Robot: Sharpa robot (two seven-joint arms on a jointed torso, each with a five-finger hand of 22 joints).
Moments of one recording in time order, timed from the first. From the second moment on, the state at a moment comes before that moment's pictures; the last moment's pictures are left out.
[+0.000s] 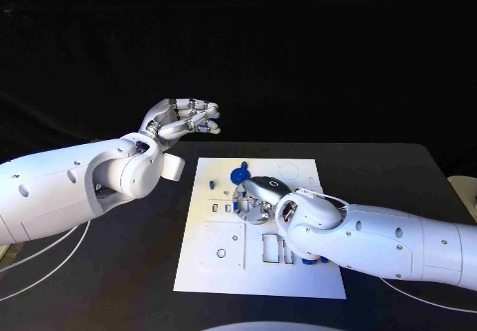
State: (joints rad) left arm 1.34 -0.88 -0.09 1.56 -0.10 -0.34 0.43; left_hand 1.50 -0.12 0.23 0.28 0.05 0.82 0.21 0.24 0.27 1.07 0.16 0.09 0.07 0.94 0.11 0.49 0.47 0.17 0.91 0.22 0.40 0.16; right arm 1.15 -0.58 -0.17 1.55 -1.53 -0.41 -0.32; right_hand 1.19 -0.11 0.58 0.01 0.17 0.92 0.13 0.28 0.52 1.46 0.05 1.51 1.31 1.46 -0.03 1.57 1.31 0.05 1.47 0.08 1.46 1.31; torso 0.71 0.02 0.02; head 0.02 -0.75
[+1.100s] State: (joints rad) left arm 1.34 -0.88 -0.09 1.56 -0.10 -0.34 0.42; left_hand 1.50 -0.12 0.23 0.28 0.05 0.82 0.21 0.24 0.27 1.07 0.16 0.09 0.07 0.95 0.11 0.49 0.47 0.17 0.91 0.22 0.40 0.16; right arm 1.14 -0.56 -0.17 1.54 -1.54 -0.40 -0.31; right_hand 1.17 -0.13 0.57 0.02 0.15 0.90 0.14 0.26 0.51 1.47 0.05 1.49 1.31 1.47 -0.02 1.57 1.31 0.05 1.47 0.09 1.45 1.31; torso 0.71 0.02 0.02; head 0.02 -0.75
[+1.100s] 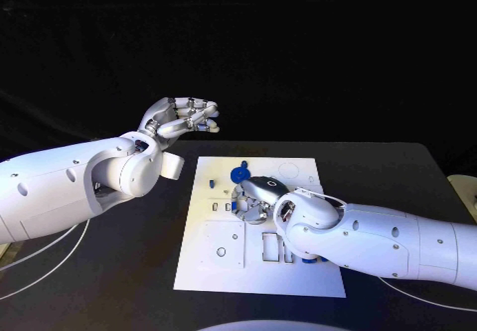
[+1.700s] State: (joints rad) left arm 1.34 -0.88 -0.09 1.56 -0.10 -0.34 0.42; left_hand 1.50 -0.12 0.23 0.28 0.05 0.82 0.21 0.24 0.27 1.07 0.16 0.09 0.07 0.95 0.11 0.49 0.47 0.17 0.91 0.22 0.40 0.16; right arm 1.14 -0.56 -0.17 1.54 -1.55 -0.40 -0.31; right_hand 1.13 -0.17 0.52 0.04 0.12 0.83 0.17 0.21 0.50 1.47 0.08 1.47 1.31 1.47 0.00 1.57 1.31 0.05 1.47 0.10 1.43 1.31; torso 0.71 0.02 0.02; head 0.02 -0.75
